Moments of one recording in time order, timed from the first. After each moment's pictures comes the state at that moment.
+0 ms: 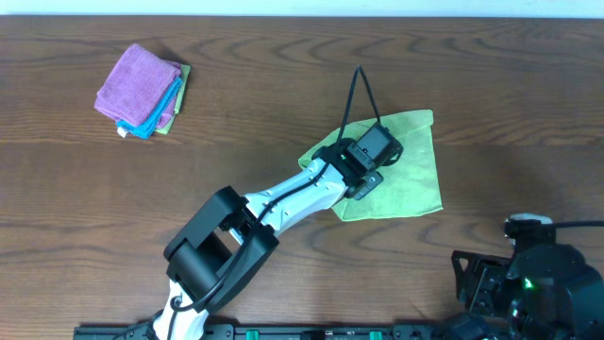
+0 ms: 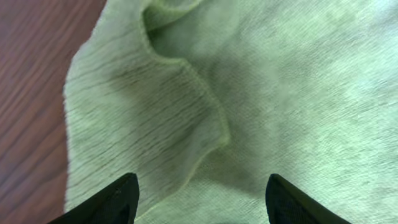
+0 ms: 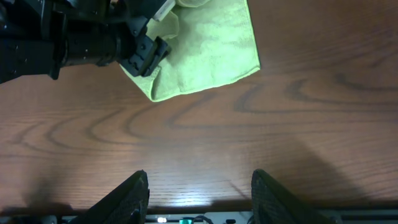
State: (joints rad) left arm -0.86 2.05 1.43 -0.44 -0.14 0.09; right arm 0.43 0.65 1.25 -1.52 0.11 0.59
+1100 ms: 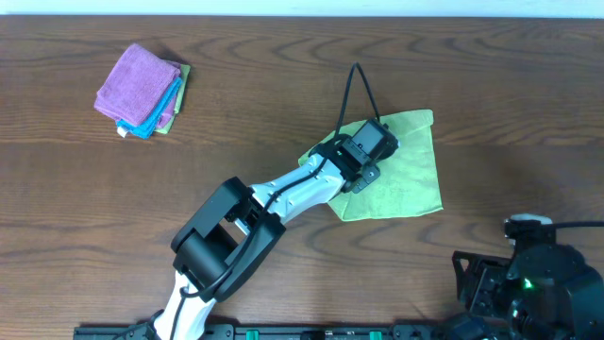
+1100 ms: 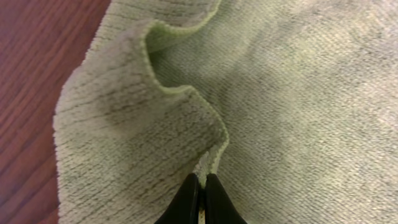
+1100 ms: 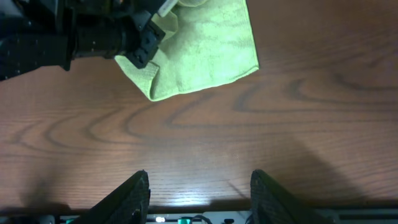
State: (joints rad) left arm -0.82 2.11 1.43 -0.35 -0.11 0.14; right arm 0.43 0.65 1.25 -1.53 0.11 0.58
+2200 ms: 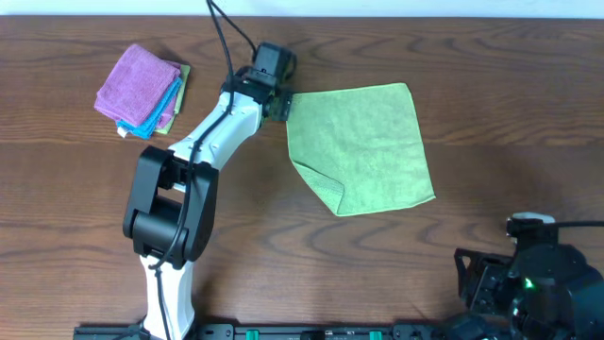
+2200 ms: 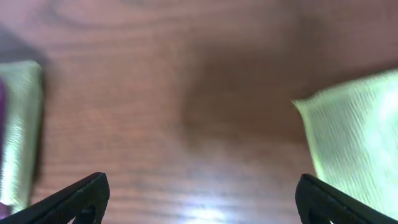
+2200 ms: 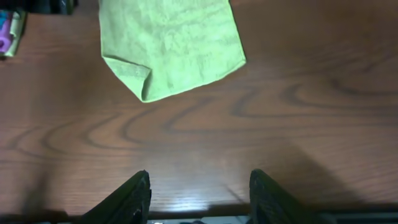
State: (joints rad) left arm -0.39 2.11 1.57 -0.54 -0.30 -0.10; right arm 0.43 0.65 1.25 -1.51 0.13 0.58
